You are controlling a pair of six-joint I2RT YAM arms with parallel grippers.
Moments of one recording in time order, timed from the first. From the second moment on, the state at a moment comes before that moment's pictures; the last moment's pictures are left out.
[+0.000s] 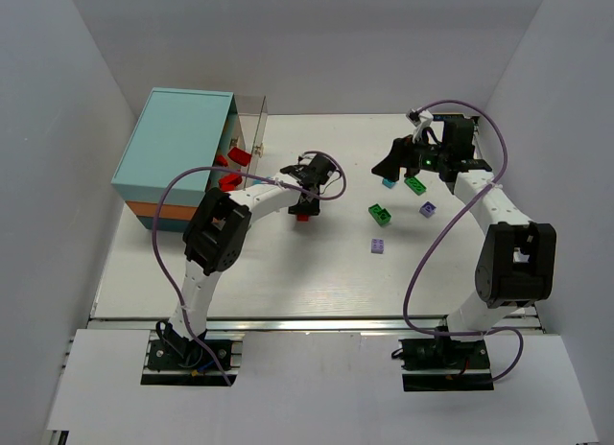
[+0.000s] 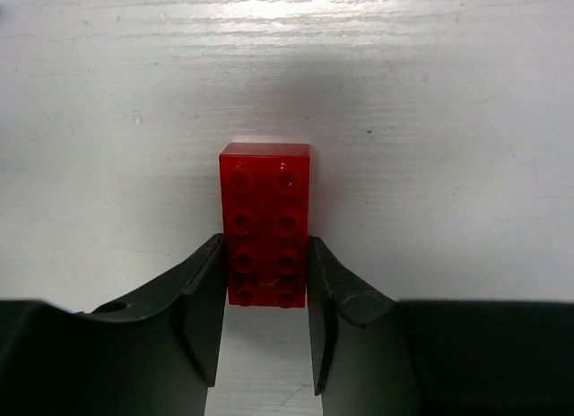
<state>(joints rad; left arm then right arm) -0.70 2.17 1.66 -0.65 -0.35 -0.55 0.06 1.62 1.23 -0.16 -0.84 -0.06</state>
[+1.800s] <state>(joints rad) -0.37 1.92 2.09 -0.84 -0.29 -0.23 0.15 1.57 1.16 -0.29 -0.91 -0.23</state>
